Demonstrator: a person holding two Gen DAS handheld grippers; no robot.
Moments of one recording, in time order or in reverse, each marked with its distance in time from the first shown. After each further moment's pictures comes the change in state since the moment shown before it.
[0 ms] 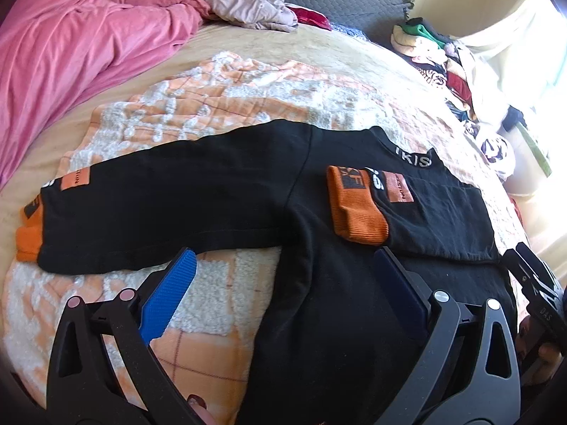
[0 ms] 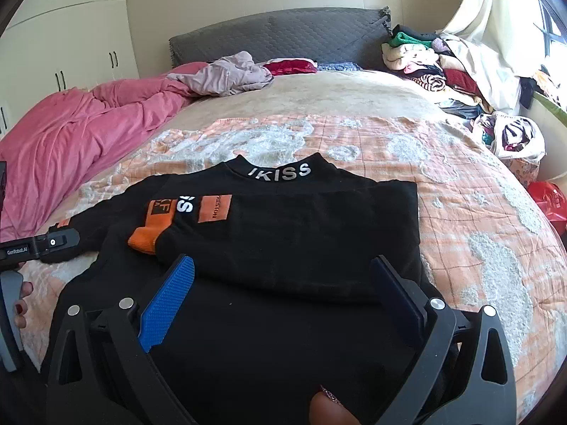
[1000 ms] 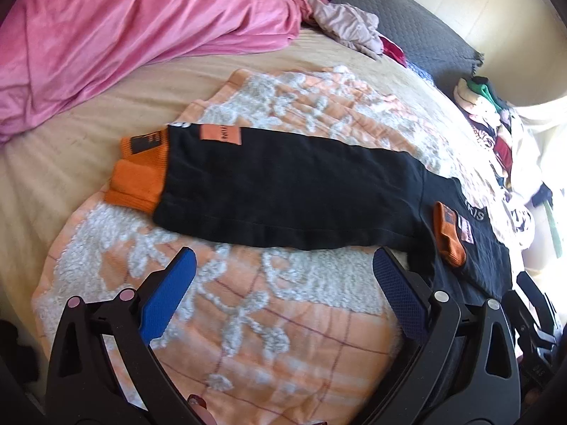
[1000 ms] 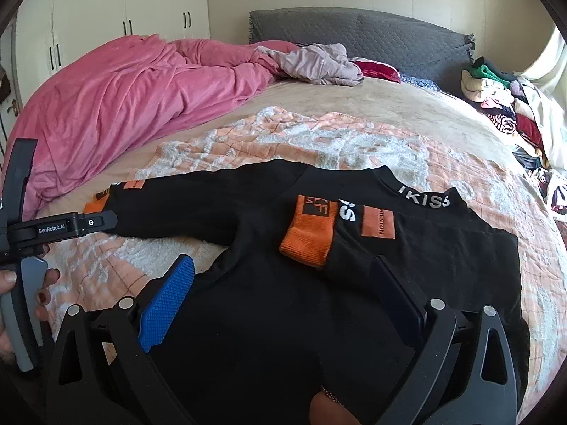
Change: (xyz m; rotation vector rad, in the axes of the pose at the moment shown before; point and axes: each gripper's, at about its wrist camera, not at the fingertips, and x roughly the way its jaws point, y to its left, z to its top) left arm -0.038 0.138 -0.027 -0.296 -0.038 0.094; right arm 0.015 0.169 0.009 -0.244 0.060 0.168
